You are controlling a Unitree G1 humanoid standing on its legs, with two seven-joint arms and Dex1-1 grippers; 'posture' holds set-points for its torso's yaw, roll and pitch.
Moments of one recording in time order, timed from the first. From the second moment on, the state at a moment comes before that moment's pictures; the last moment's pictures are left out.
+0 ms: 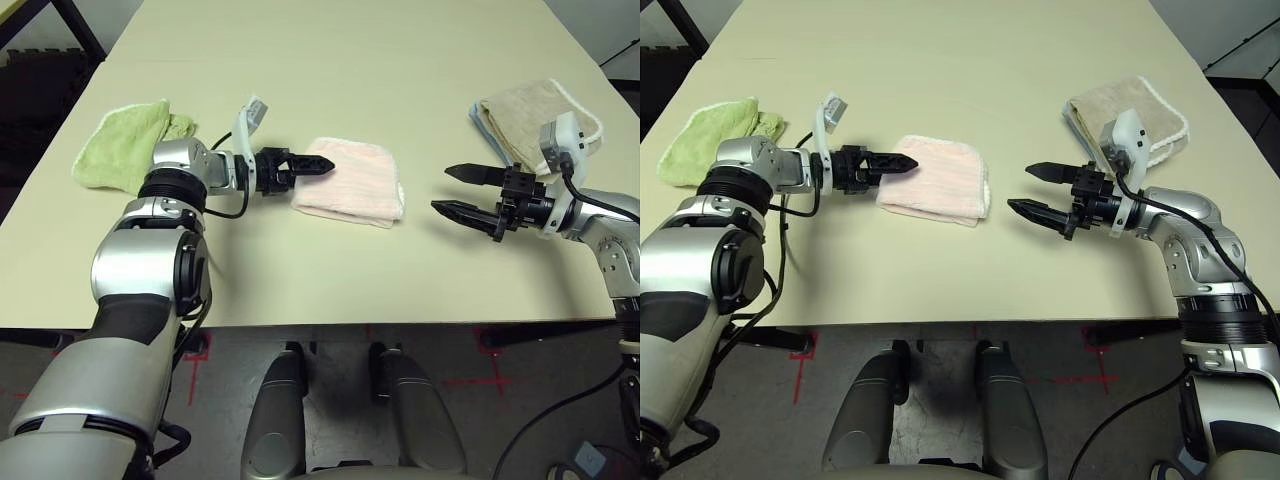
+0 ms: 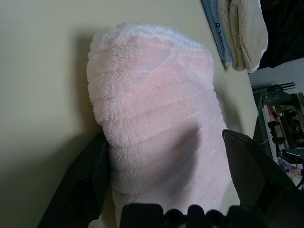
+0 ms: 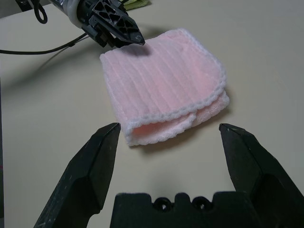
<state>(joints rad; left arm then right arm) -1.32 0.40 0.13 1.23 -0.24 0.94 -1.05 -0.54 -0.67 -0.09 0.14 0.45 0.38 1.14</state>
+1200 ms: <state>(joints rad) -1.32 0.51 0.24 1.08 -0.34 1.06 -1.16 -0.58 -0.60 -0.09 0.23 0.43 0.25 1.11</state>
